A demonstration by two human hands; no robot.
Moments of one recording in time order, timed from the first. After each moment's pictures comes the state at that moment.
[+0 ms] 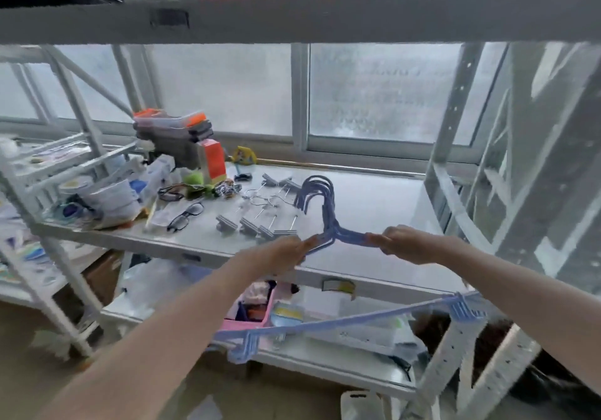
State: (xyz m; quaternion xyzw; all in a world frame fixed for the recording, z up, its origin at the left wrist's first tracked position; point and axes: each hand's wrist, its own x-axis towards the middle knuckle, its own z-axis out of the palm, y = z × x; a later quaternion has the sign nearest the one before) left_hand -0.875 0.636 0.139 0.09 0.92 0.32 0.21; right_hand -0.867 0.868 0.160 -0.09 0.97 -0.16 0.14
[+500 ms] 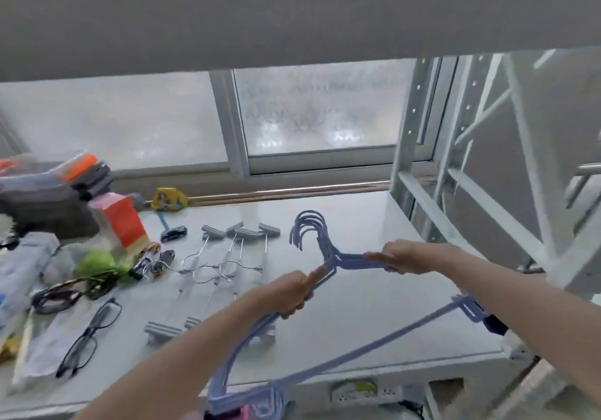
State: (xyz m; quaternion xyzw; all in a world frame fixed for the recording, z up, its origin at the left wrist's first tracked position) left_hand -1.057 0.679 0.113 0.21 0.87 0.28 0.34; right_hand -1.011 0.905 0.145 0.07 0.96 -0.16 0.21
